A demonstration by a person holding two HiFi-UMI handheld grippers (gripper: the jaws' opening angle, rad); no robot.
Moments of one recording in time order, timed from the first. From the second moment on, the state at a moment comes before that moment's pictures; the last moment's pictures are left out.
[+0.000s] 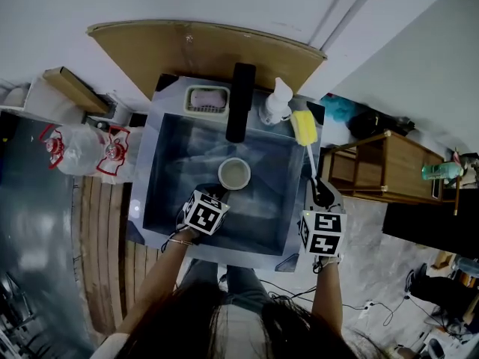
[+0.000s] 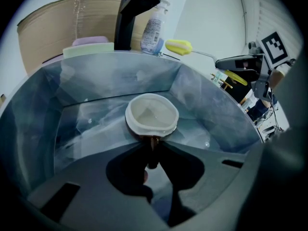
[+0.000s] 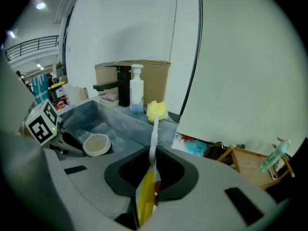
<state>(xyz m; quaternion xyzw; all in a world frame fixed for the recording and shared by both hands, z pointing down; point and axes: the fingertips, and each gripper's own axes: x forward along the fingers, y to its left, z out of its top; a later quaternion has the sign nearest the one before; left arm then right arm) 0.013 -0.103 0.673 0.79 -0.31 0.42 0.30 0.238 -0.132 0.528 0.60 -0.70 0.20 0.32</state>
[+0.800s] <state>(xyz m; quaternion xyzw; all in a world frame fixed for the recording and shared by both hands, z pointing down) 0.014 -0.102 0.671 0.79 -0.31 0.43 0.30 0.205 -0.087 0.515 0.50 -0.75 0.15 0.41</state>
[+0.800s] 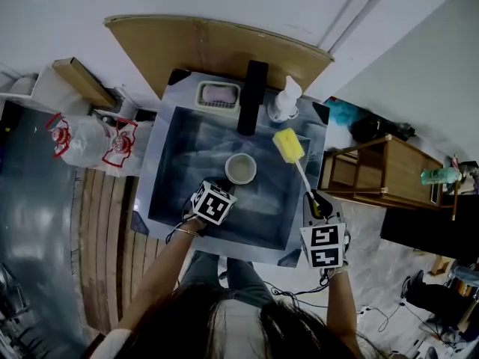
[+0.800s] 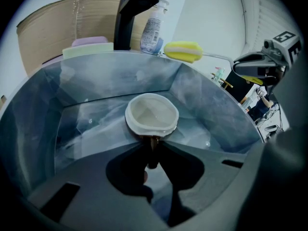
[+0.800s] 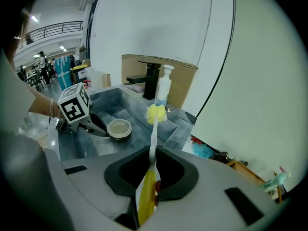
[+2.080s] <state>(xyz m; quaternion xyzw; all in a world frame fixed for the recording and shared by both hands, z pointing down) 0.014 -0.102 0.671 0.79 -0.31 0.43 0.31 0.106 -0.092 0.535 0.18 -0.76 0.07 0.62</state>
